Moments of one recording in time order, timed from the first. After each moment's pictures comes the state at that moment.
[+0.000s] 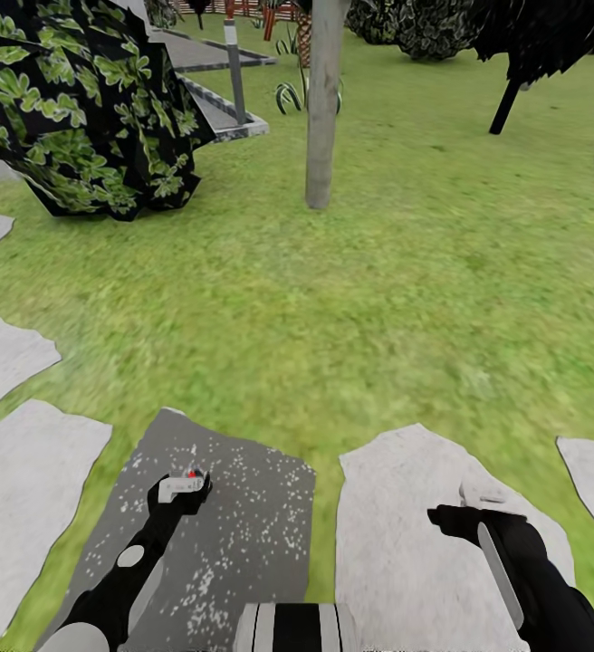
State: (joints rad) left arm -0.51 0.03 0.10 -0.55 -0.04 -0.35 -0.10; right arm -0.34 -0.11 -0.14 -1.24 -0.05 0.82 0.00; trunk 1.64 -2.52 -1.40
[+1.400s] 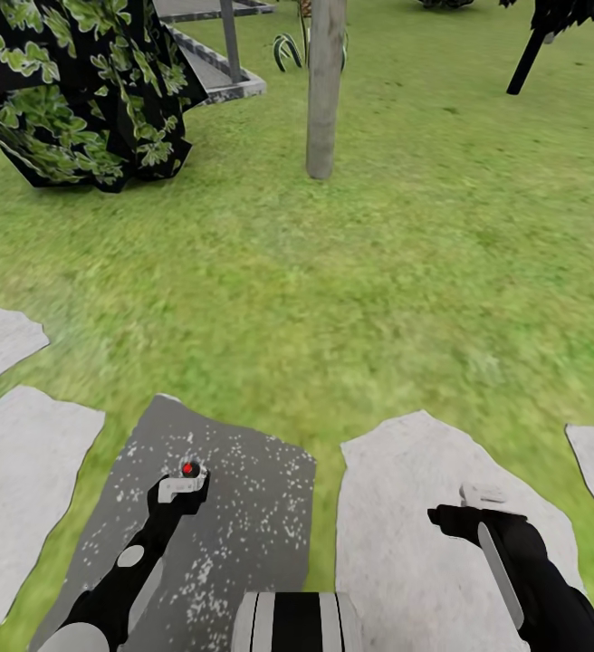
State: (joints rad) left arm -0.51 0.03 0.11 -0.55 -0.04 -0.35 -0.10; right arm -0.34 -0.11 -0.14 -1.24 -0.05 0.82 0.00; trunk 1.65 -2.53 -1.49
